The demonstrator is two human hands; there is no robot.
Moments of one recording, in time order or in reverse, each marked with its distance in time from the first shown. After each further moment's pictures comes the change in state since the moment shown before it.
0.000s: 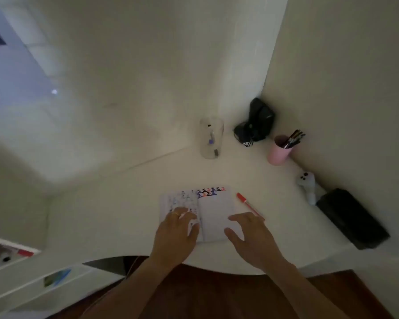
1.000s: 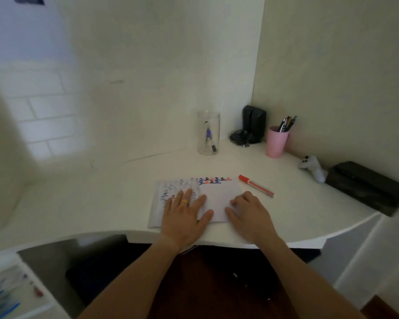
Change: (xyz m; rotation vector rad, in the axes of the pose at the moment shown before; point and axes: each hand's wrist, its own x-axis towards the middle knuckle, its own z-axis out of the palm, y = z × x) left_hand -0.011 -0.074 0.162 0.258 0.172 0.157; right_hand 0.023 0.074 0.159 -0.109 0.461 -0.135
